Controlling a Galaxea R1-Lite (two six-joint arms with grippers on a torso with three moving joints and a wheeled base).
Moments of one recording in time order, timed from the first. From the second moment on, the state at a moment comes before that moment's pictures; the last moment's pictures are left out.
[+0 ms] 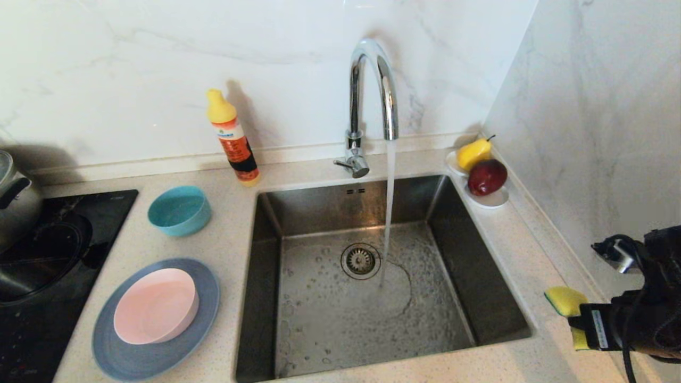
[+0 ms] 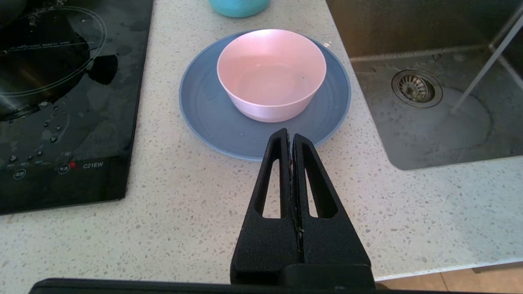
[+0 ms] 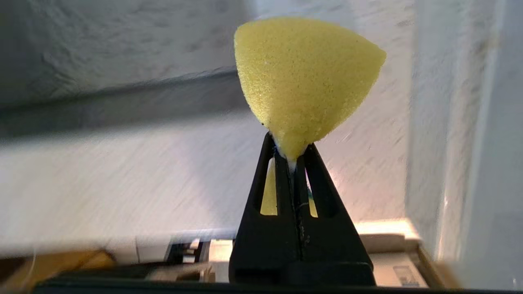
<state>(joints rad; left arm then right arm) -0.01 0.00 0.00 0.00 0.00 0.06 0.15 1.35 -0.67 0.13 -0.05 0.20</state>
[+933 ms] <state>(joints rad) -0.01 0.00 0.00 0.00 0.00 0.06 0.28 1.10 -0.74 0.35 -0.04 0.33</state>
